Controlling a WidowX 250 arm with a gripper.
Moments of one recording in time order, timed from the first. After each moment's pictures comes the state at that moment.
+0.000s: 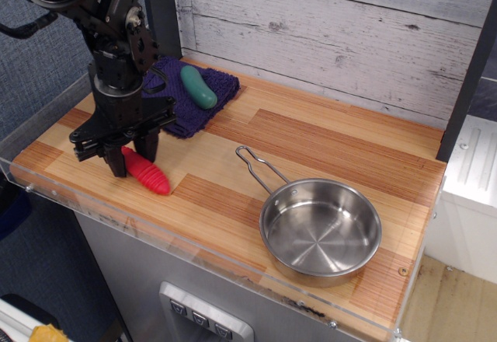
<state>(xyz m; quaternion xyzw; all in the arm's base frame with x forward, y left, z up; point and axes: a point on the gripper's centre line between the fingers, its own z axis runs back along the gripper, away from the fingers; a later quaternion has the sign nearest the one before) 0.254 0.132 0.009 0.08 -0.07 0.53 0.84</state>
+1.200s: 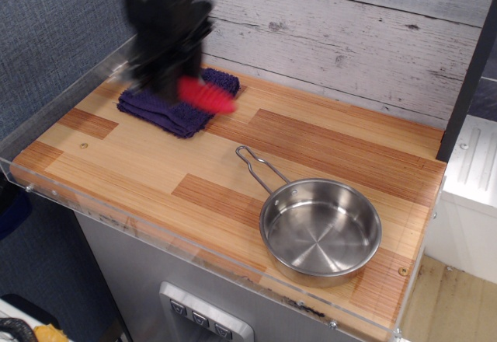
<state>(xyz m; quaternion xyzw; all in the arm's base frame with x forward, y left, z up) 0.292 0.068 0.109 0.04 -0.14 0.67 0.72</state>
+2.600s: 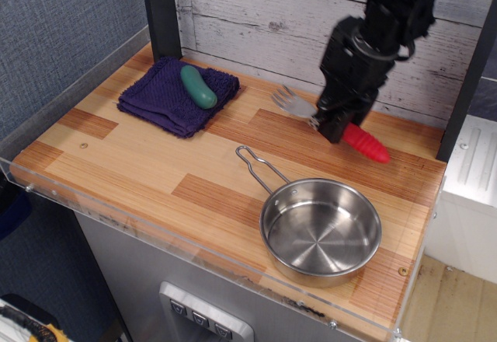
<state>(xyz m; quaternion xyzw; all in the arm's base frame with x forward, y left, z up) 0.377 -0.056 0.031 0.07 -0.12 0.57 0.81</state>
